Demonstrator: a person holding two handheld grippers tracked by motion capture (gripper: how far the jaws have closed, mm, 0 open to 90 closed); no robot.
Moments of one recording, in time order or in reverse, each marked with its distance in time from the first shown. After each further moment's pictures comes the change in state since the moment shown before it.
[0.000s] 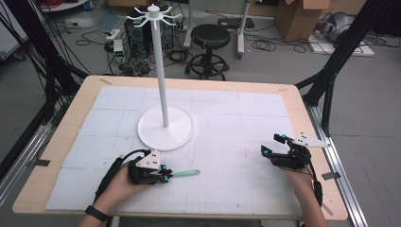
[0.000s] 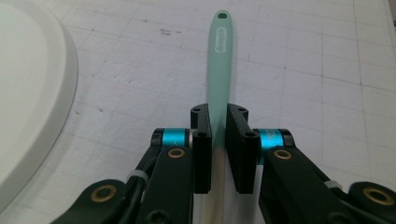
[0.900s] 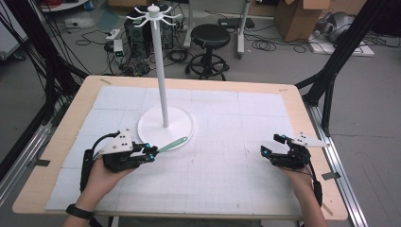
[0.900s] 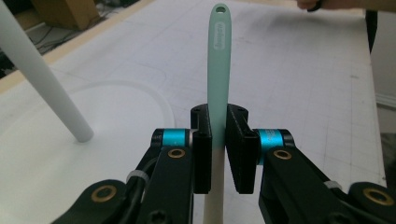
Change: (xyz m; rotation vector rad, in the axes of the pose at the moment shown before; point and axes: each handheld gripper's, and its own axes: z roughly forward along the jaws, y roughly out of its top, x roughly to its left) left arm 0.009 0.021 -0.086 -0.293 0.190 -0.075; right arm 0.000 -0.001 0.001 0.007 0.001 0.008
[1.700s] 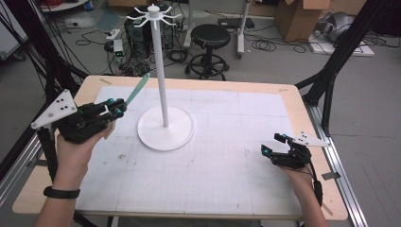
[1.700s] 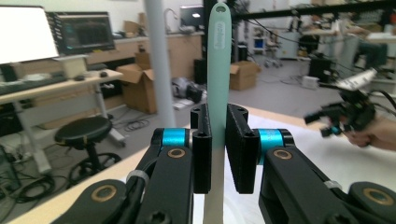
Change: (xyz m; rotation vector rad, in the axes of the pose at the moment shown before) left arm 0.037 0.064 -0.082 -0.393 0.268 -0.058; right arm -0.001 0.002 -0.001 -0.011 -0.004 0.004
